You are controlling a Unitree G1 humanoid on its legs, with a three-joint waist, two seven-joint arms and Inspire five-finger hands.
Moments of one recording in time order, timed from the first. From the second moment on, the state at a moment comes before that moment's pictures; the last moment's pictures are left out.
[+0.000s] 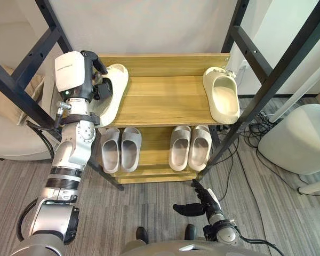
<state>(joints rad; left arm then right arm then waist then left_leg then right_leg) -0.50 0.53 -0.02 0.27 0.70 0.02 0.38 0.21 -0.10 0.26 0.60 -0.08 -0.16 -0.08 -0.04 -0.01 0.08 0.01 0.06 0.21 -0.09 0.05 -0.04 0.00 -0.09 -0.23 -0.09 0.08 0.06</state>
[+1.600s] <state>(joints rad) -0.73 0.30 -0.27 0.36 0.45 -0.01 0.34 0.17 -0.12 0.19 0.63 0.08 -0.12 -0.09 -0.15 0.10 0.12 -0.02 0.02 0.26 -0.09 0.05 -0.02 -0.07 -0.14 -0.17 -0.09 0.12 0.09</state>
